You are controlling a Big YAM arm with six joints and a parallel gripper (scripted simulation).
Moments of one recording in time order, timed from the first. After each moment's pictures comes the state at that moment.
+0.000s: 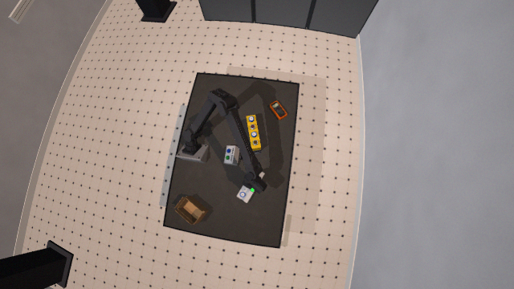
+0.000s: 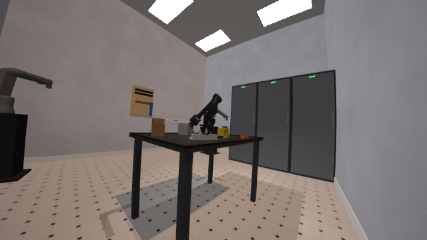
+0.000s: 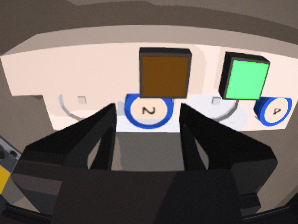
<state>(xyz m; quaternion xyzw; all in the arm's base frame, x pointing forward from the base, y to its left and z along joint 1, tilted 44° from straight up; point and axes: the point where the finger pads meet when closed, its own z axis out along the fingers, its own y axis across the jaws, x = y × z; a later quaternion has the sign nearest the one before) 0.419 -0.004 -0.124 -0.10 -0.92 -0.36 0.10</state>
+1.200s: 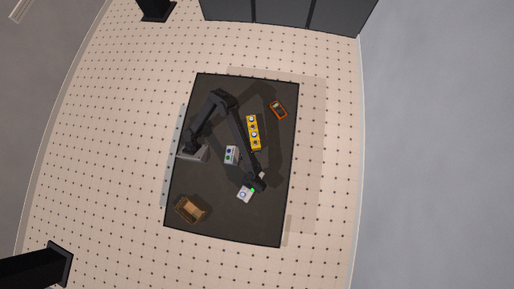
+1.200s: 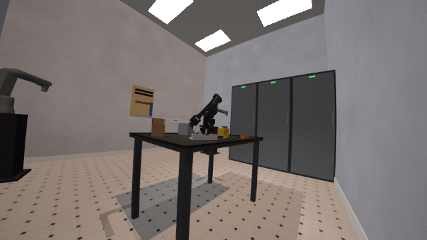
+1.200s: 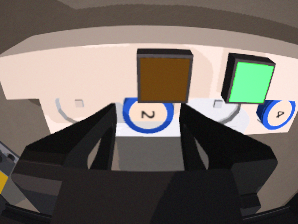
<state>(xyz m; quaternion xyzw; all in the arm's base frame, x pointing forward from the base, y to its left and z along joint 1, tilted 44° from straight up) 0.418 0.000 -0.128 -0.11 -0.92 -0.36 0.10</state>
